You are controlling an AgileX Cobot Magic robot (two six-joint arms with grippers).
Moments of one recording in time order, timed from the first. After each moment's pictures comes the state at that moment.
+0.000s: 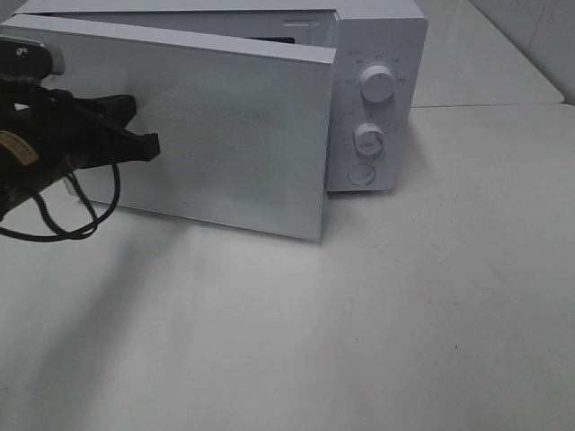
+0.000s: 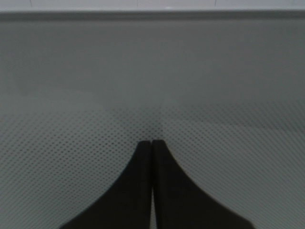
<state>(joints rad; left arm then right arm) -0.40 1.79 -0.63 0.02 -0.92 0.00 -0.01 0.00 -0.50 -0.09 1.00 0.06</state>
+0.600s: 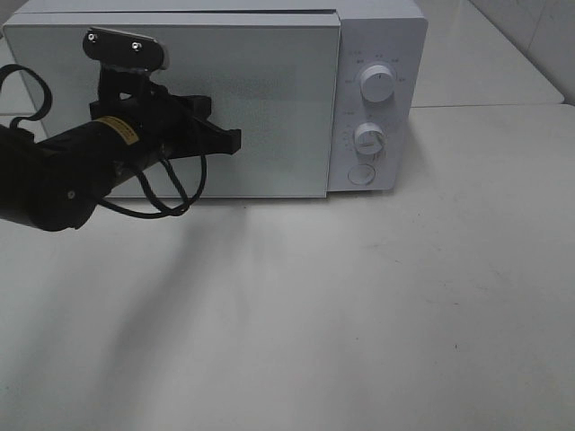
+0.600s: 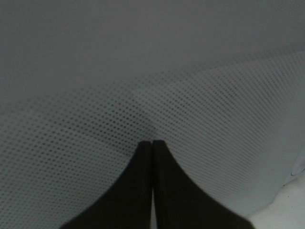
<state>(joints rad) -0.55 1.96 -0.89 -0.15 -0.76 0.11 -0.01 0.00 -0.50 -0.09 1.00 0.06</state>
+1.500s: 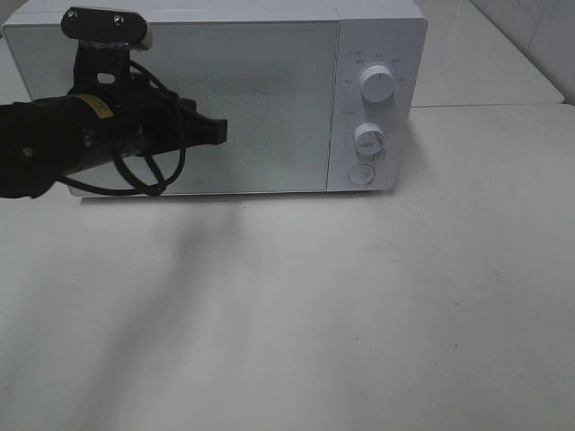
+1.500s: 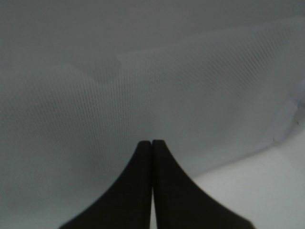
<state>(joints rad) -0.57 1.75 -0.83 -0.28 -0.42 0.18 -0.01 0.00 -0.50 -0.09 1.00 0.06</state>
